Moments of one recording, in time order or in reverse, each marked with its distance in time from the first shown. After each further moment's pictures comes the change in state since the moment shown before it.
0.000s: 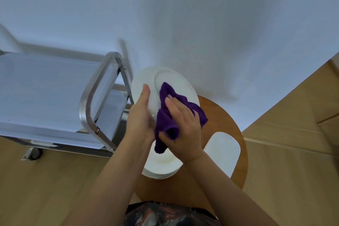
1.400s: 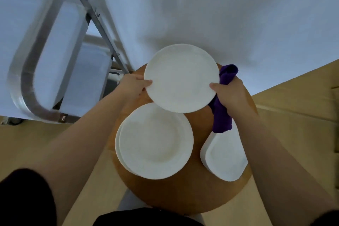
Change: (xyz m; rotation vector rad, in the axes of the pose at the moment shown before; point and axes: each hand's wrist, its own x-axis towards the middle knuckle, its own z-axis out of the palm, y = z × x) left_hand 0.240 -0.032 -0.080 1.107 0.119 -0.125; right_hand 0.010 0.232 0.042 0.053 -0.309 1.310
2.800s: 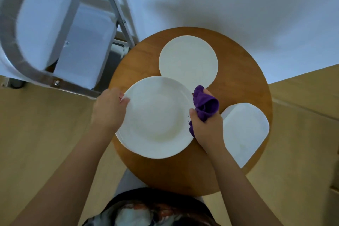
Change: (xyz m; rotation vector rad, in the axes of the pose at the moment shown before) left_hand -0.062 -0.123 0.002 0.630 0.394 0.066; right_hand -0.098 0.092 0.063 0.083 -0.132 -0.196
